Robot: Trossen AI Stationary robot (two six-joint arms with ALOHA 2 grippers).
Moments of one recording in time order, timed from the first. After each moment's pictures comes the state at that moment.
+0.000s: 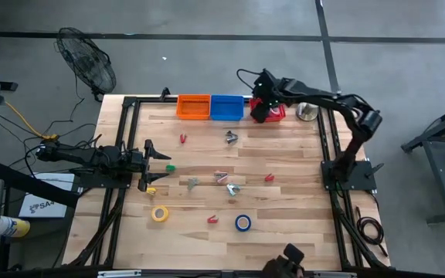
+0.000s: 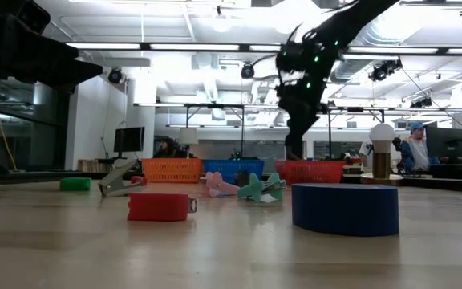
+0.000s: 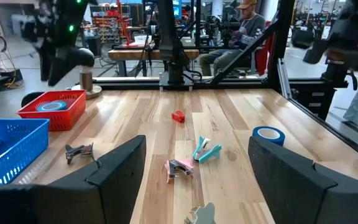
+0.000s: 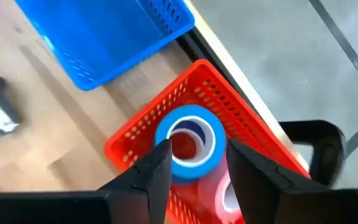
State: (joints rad) left arm -0.23 0.02 0.05 -0.05 -0.22 -0.01; right arm -0.67 1.72 1.32 -0.66 0.14 -0.08
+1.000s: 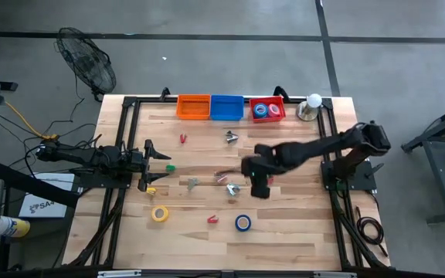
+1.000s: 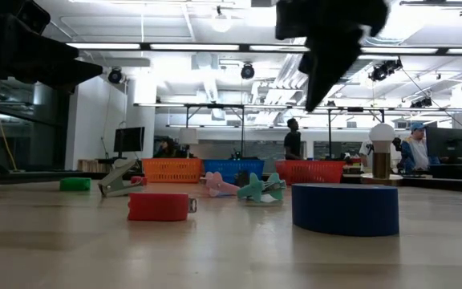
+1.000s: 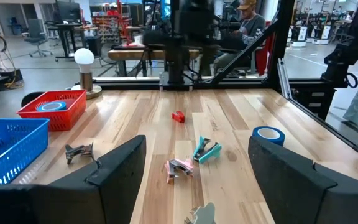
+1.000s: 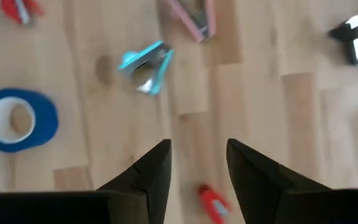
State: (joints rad) left arm -0.23 0.02 0.05 -0.05 -0.22 -0.01; right arm 0.16 1.63 1.27 -0.85 0.12 0.26
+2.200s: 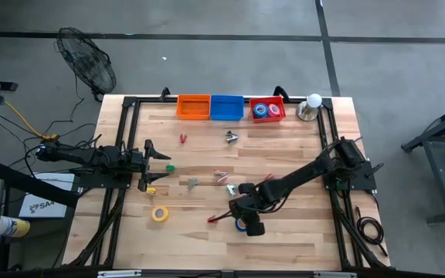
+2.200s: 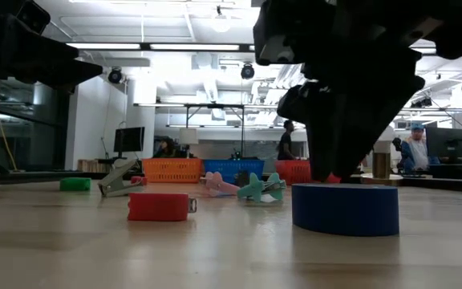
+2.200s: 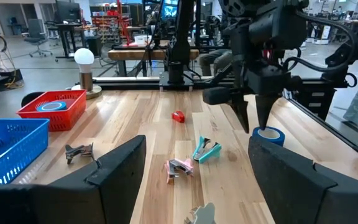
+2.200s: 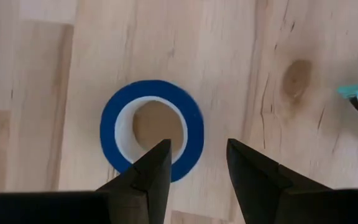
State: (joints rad) left arm -0.23 0.02 0.05 -0.05 -0.22 -0.01; right arm 0.37 1.95 1.33 -0.60 -0.06 0.27
